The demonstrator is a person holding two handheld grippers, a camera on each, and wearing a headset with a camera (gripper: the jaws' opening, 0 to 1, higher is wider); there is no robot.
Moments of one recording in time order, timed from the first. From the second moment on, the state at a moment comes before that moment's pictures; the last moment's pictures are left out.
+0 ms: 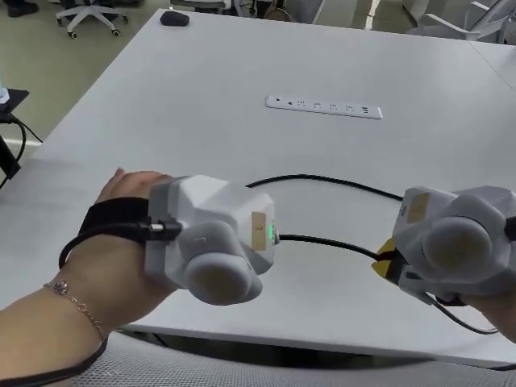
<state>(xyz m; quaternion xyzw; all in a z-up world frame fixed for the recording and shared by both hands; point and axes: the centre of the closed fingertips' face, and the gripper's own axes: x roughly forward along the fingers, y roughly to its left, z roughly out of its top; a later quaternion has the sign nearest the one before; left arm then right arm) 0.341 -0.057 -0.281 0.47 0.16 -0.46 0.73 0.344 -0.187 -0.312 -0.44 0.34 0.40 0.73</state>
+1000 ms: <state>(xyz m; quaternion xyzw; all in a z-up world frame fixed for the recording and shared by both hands) 0.342 -0.059 -0.277 0.49 0.14 -0.45 0.73 0.342 -0.068 -0.287 -0.44 0.21 0.46 0.74</state>
